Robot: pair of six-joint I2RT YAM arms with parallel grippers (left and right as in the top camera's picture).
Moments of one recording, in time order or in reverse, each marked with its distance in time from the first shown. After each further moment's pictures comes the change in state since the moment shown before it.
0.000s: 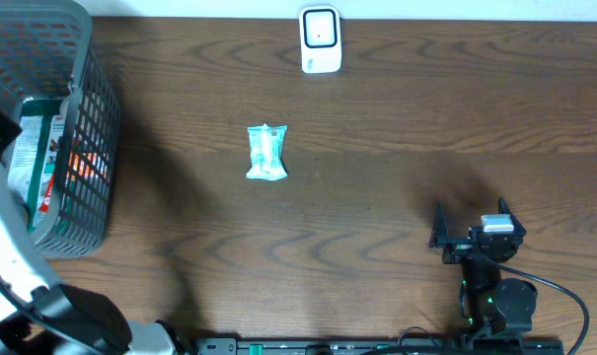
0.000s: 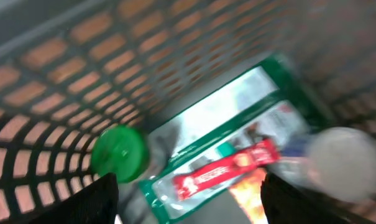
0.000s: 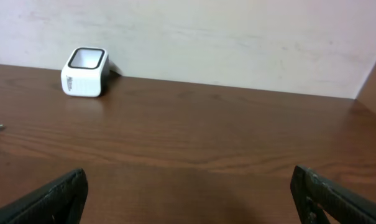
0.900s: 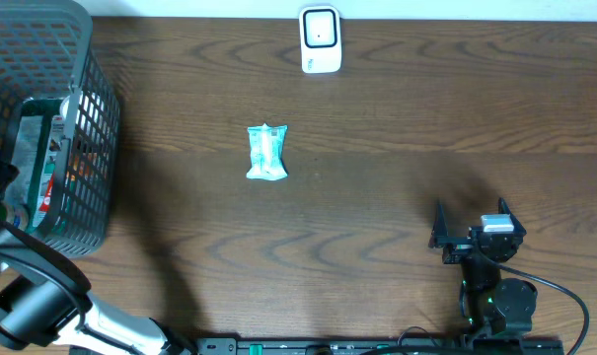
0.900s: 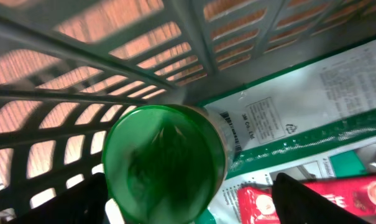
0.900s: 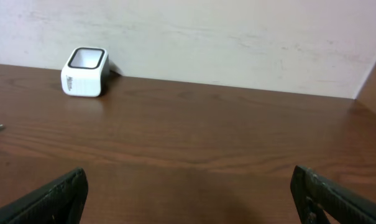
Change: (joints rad) left arm 0.167 0.280 -0.017 -0.039 0.000 -0.050; right arm 0.000 0.000 0.000 0.000 0.000 0.000
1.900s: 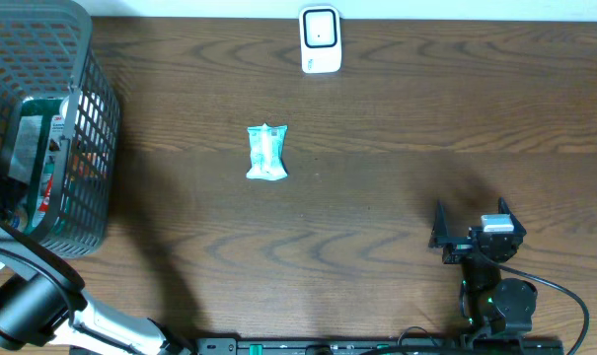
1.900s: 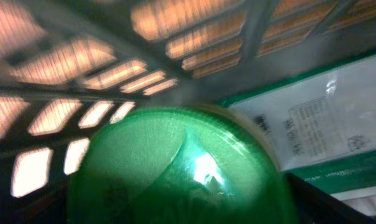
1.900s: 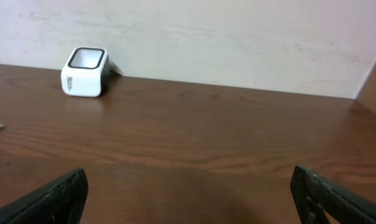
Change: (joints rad) left arm 0.044 0.020 -0.164 0.160 0.005 0.011; right arm 0.000 0.000 0.000 0.000 0.000 0.000
